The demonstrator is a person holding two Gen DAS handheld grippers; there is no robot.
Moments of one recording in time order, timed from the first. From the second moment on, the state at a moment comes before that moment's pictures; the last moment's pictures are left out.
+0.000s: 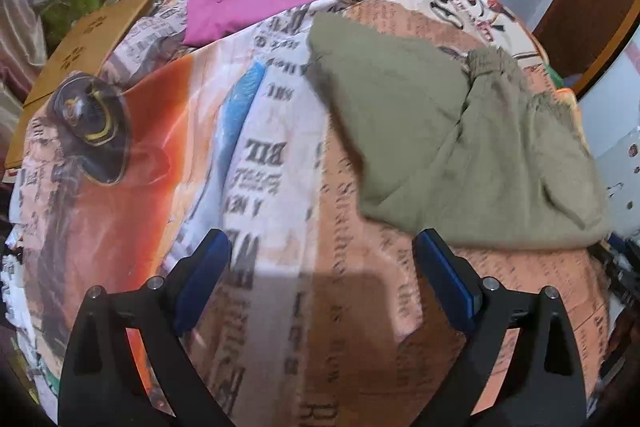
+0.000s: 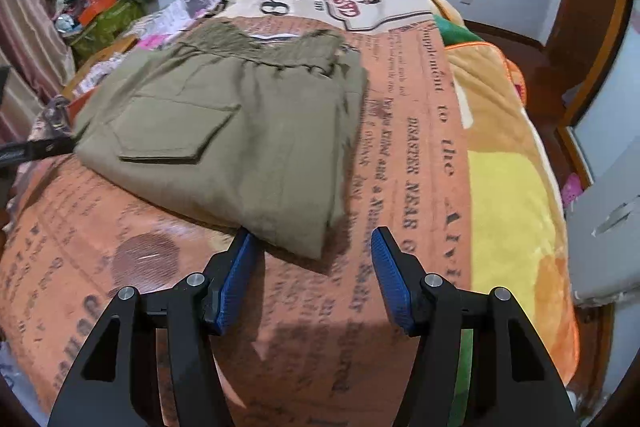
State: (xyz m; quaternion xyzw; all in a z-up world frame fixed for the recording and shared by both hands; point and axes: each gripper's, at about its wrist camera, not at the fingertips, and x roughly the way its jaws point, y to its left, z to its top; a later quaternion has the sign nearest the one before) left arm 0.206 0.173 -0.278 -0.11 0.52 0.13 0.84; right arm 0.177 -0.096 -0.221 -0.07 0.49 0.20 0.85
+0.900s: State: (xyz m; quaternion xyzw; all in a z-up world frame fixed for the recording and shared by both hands) left arm 0.317 0.137 -0.260 -0.03 0.52 0.02 0.86; right arm 0.255 -0.100 -0.180 -0.01 0.45 0.24 0.86
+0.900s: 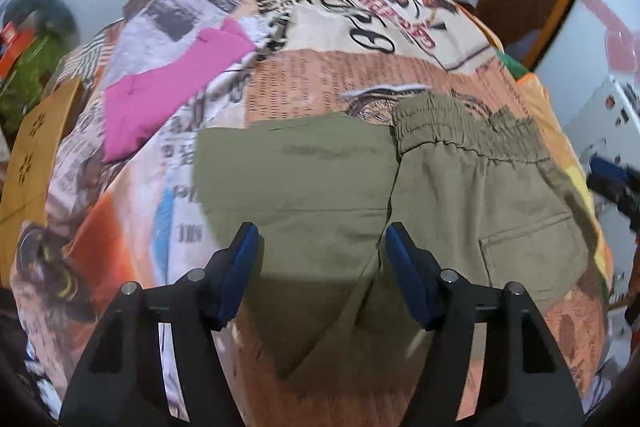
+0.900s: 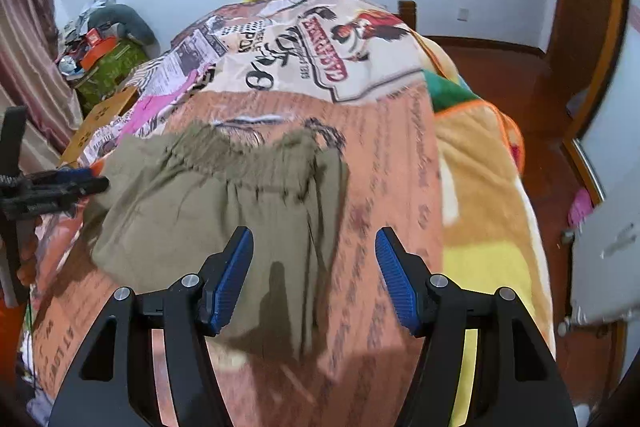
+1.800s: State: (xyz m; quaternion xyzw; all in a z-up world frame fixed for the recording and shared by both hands) left arm 0.361 0.103 -0.243 -0.04 0.49 -0.05 0.87; right arm 0.294 -0.063 -0.198 -0.04 0.42 0.28 0.86
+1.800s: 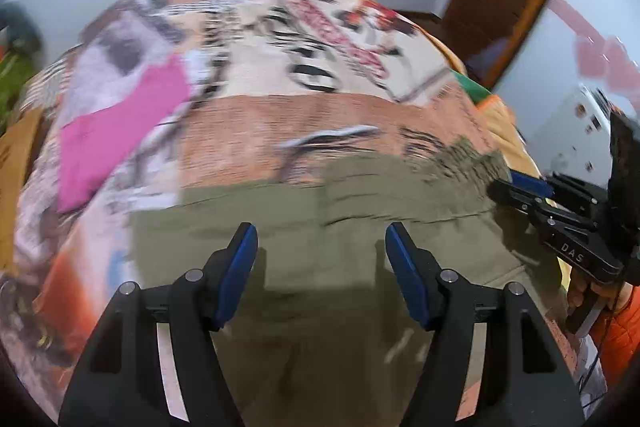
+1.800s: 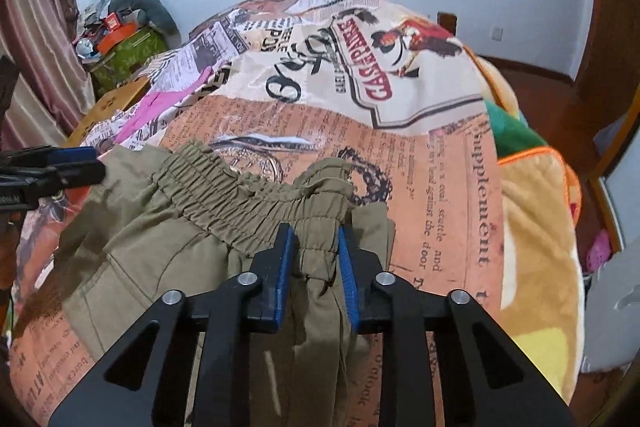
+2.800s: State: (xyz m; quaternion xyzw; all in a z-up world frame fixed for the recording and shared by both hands) left arm 0.381 0.094 -0.286 -0.01 0.51 -0.02 0.86; right arm 0.342 -0.038 -0.219 -0.08 0.46 0.29 0.84
